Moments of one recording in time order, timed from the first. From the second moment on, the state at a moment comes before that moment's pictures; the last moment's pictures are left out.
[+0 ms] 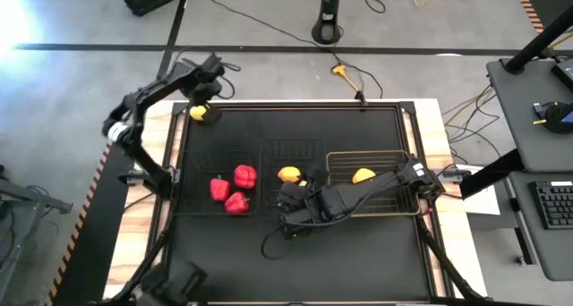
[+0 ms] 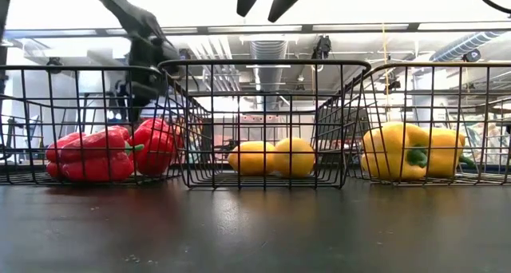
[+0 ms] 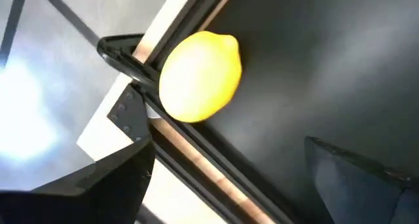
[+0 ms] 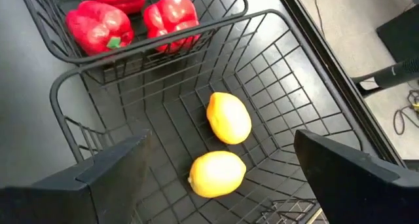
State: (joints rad) left arm 1.00 1.64 1.35 -1.20 -0.30 0.26; right arm 0.36 2.13 2.20 -1.35 0.68 0.68
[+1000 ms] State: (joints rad) left arm 1.00 2.10 1.37 -1.10 -0.60 0.49; right arm 0.36 2.13 2.02 -1.36 0.68 0.70
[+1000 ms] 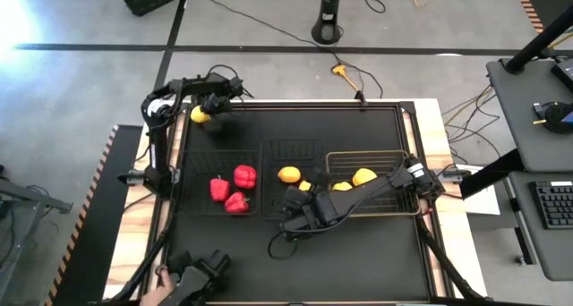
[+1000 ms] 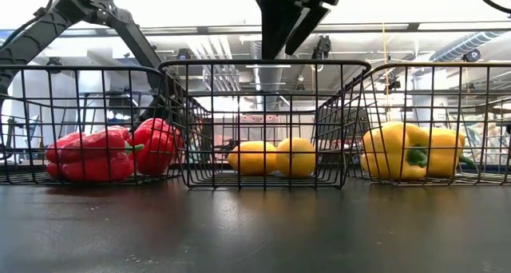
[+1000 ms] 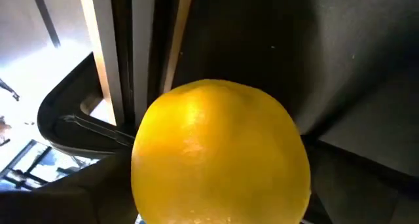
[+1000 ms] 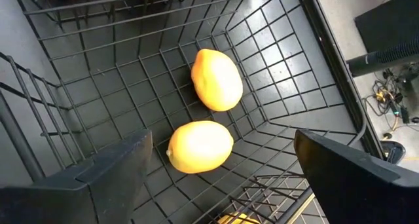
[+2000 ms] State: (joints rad) left arm 0.37 1.14 1.08 -0.74 0.03 0.08; right arm 0.50 2.10 2.02 -1.46 0.68 0.91
